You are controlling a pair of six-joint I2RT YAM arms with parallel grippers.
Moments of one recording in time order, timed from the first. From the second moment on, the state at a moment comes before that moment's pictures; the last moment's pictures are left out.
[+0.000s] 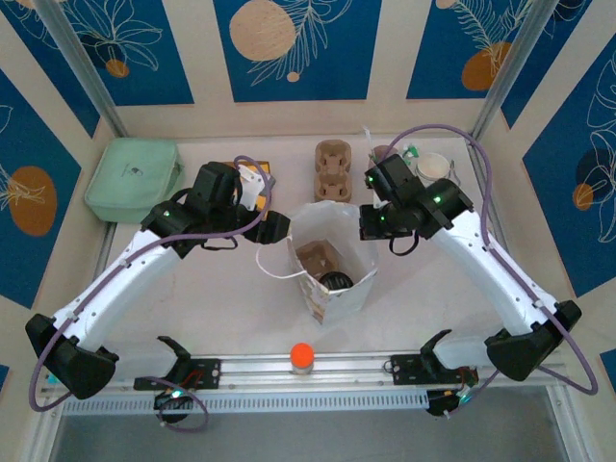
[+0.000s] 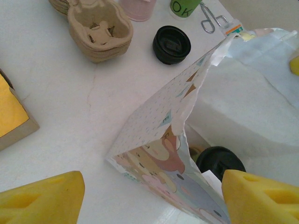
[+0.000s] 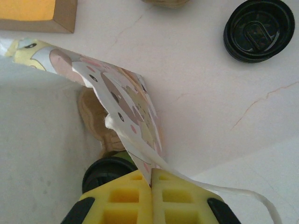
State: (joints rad) left arm -0.63 1.24 1.32 -0.80 0.26 -0.21; right arm 0.61 1.30 1.52 -1.28 0.05 0.50
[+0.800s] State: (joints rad) left arm -0.63 1.24 1.32 -0.78 0.26 -0.21; right arm 0.52 1.22 1.46 -1.25 0.05 0.53
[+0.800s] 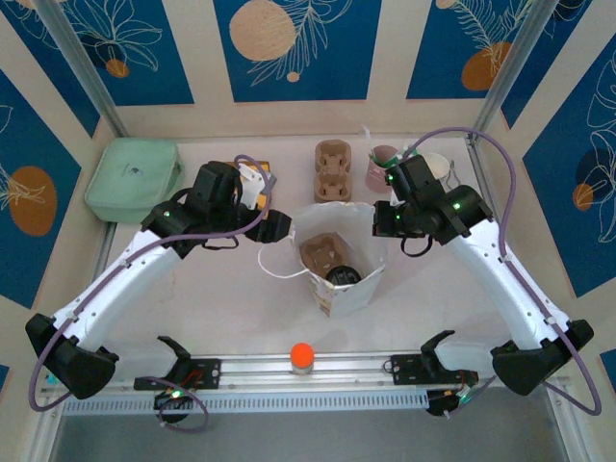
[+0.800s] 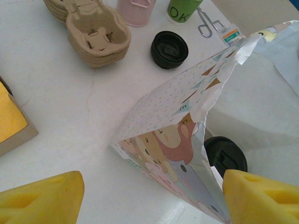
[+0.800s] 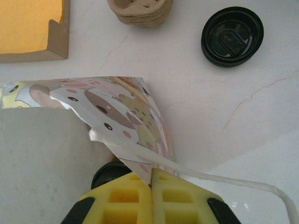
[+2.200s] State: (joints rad) left arm -0.63 1.25 1.35 -0.73 0.28 -0.24; right arm 0.53 1.33 1.49 -1.17 -0.09 0.57
